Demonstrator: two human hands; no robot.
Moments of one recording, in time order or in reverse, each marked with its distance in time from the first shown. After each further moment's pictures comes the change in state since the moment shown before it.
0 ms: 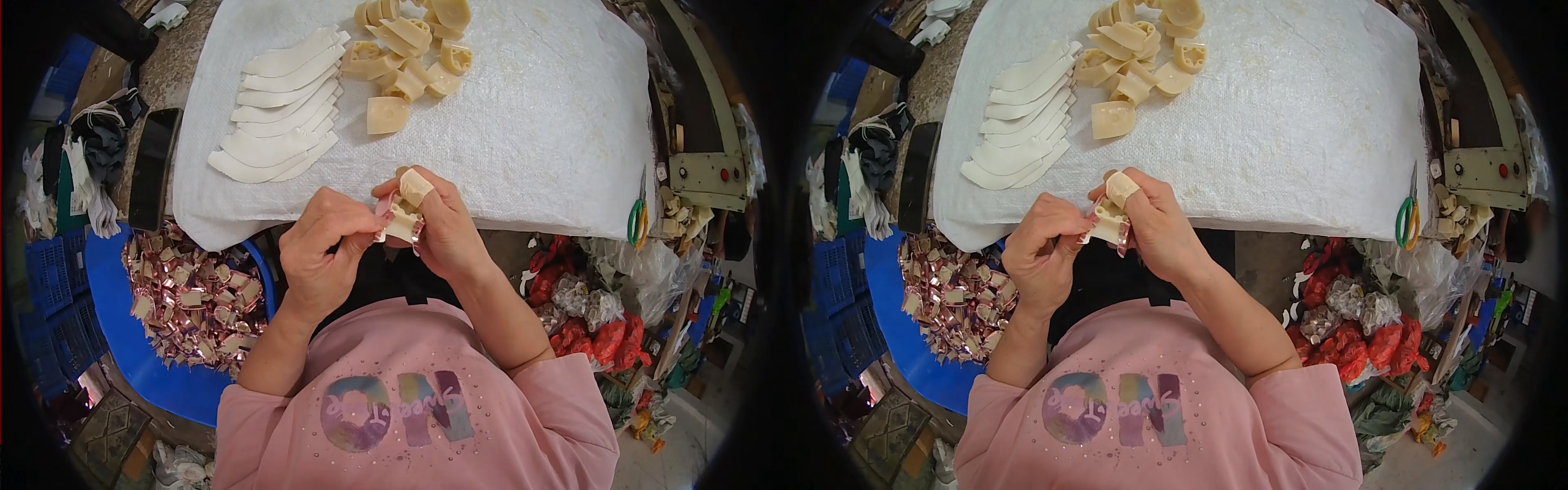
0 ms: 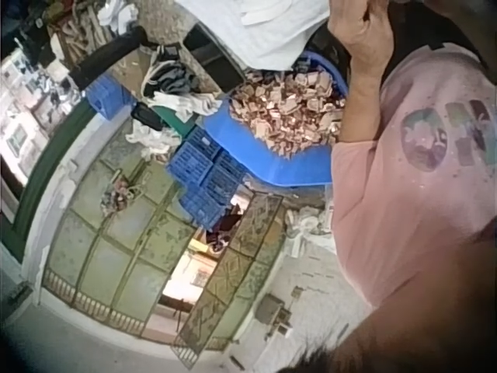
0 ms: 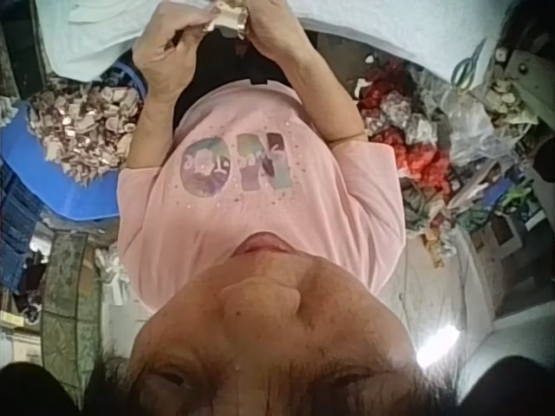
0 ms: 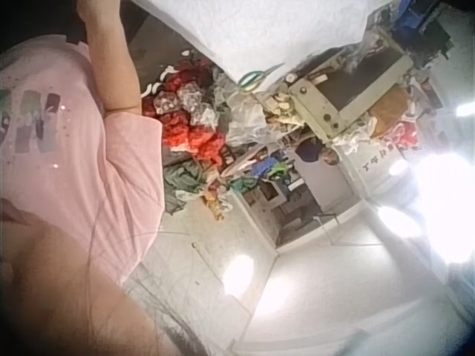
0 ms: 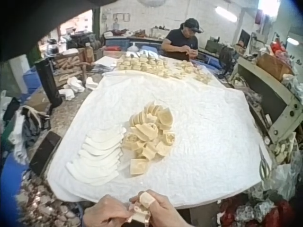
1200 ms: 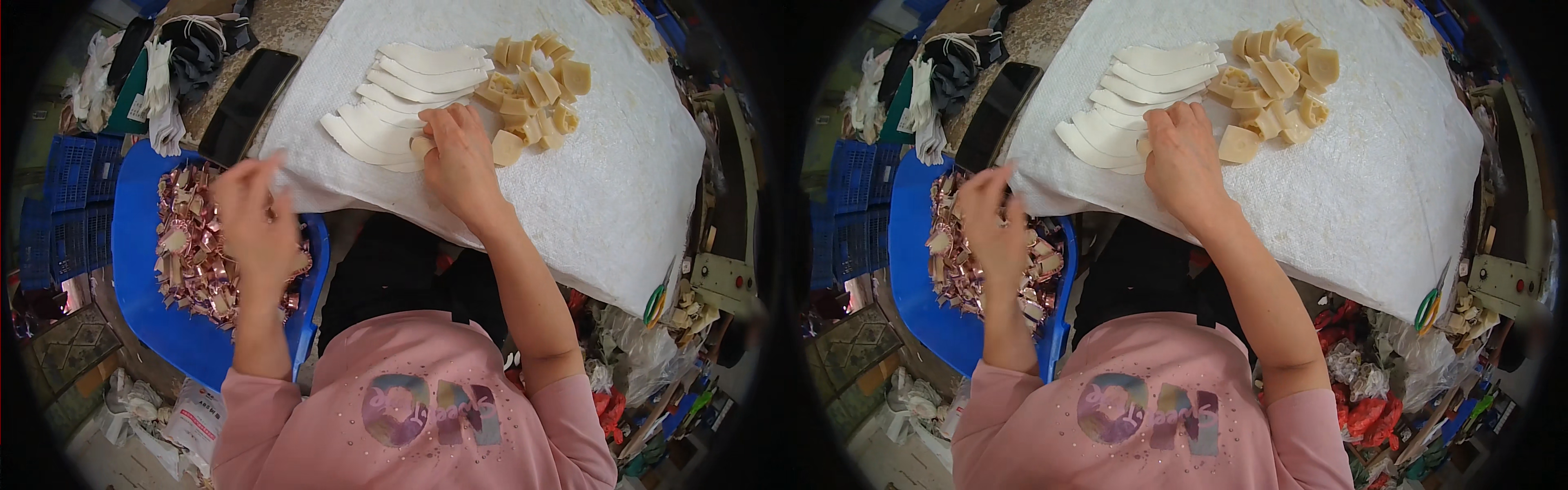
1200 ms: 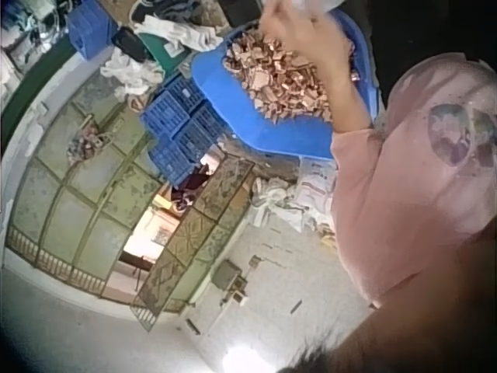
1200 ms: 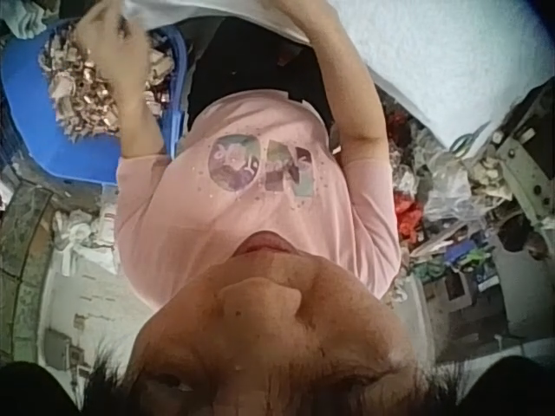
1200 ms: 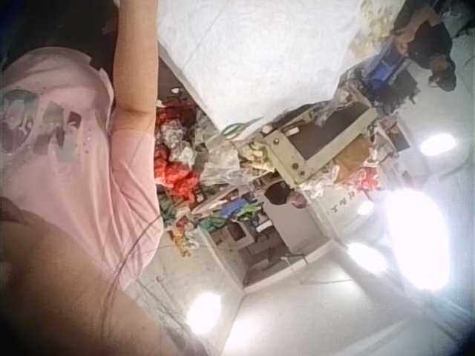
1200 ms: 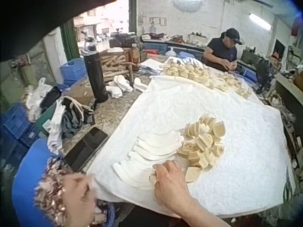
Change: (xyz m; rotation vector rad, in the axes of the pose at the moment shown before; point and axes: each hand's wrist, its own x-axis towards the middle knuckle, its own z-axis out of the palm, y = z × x) left_hand -0.026 0.015 -0.128 1.067 0.328 -0.221; right_hand 0.101 0.003 0.056 -1.349 0.020 -0.767
